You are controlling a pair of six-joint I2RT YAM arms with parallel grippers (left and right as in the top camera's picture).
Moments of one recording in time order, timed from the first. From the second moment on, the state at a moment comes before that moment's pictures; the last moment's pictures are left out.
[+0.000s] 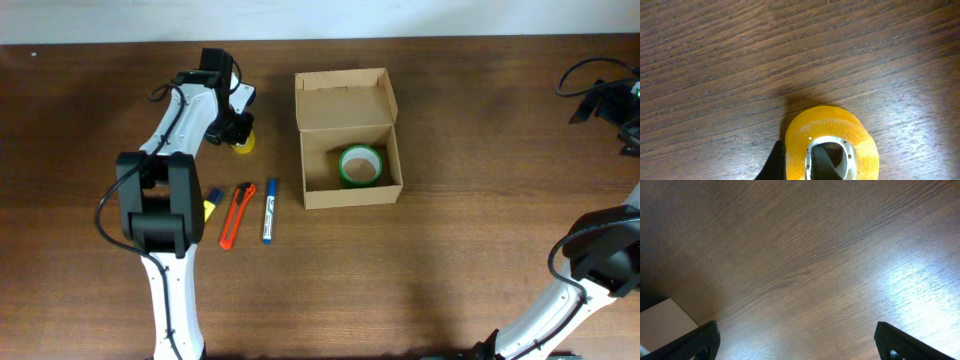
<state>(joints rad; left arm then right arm) -0.09 2.39 1.97 -0.97 0.05 0.24 -0.53 2.16 2.43 -1.68 -0.10 0.09</state>
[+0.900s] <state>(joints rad) -0.40 2.42 2.87 -1.56 0.14 0.45 -0.53 2.16 2.43 -1.68 -0.10 0.09</state>
